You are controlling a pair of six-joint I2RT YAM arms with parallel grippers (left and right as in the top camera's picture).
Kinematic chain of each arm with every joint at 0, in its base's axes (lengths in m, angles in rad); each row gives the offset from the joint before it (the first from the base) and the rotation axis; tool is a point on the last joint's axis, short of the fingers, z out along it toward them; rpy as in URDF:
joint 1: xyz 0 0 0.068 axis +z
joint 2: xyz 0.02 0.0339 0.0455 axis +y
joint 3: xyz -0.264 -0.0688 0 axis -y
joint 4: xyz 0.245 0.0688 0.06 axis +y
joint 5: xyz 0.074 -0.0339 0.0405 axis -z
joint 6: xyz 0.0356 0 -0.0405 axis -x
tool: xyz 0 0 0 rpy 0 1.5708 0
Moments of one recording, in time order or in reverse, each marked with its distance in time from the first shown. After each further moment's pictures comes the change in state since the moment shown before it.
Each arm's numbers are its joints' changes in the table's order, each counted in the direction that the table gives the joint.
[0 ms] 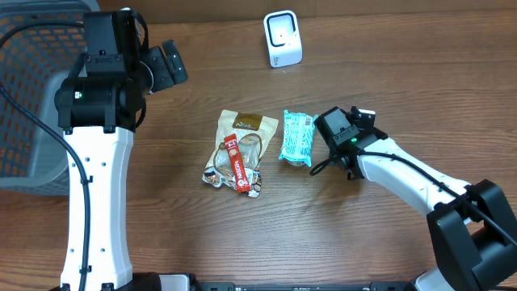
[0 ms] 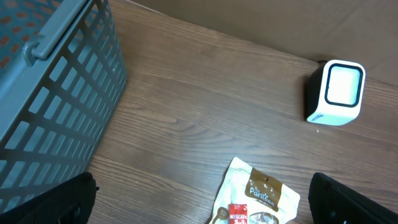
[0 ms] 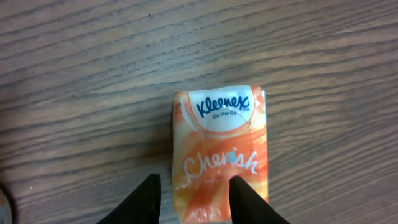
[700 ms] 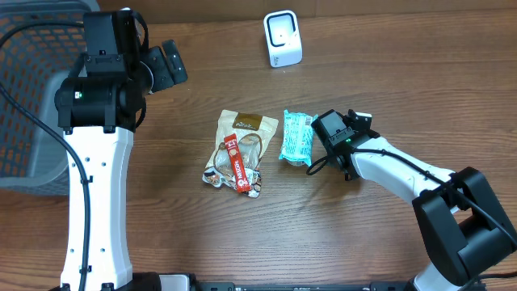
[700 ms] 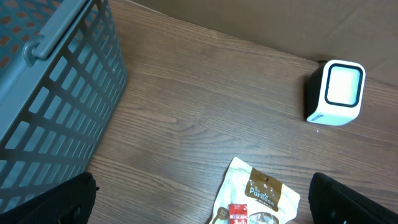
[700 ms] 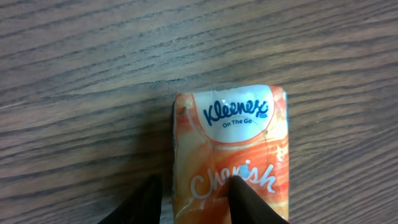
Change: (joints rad) left arm 0.000 0.000 0.000 0.000 0.000 0.000; right arm 0.000 0.075 -0.004 -0.042 0.015 -0.004
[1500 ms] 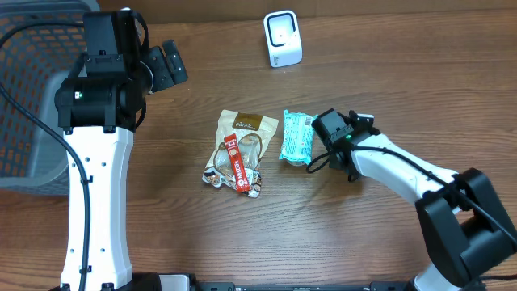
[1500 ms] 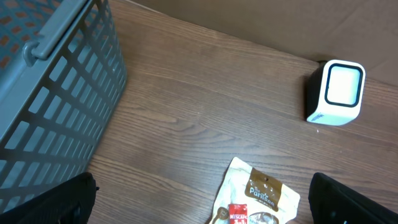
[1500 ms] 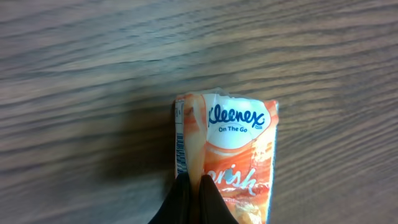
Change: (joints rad) left arm 0.000 0.000 0.000 0.000 0.000 0.000; right arm -0.006 -0.023 0.062 0.147 -0.027 0.030
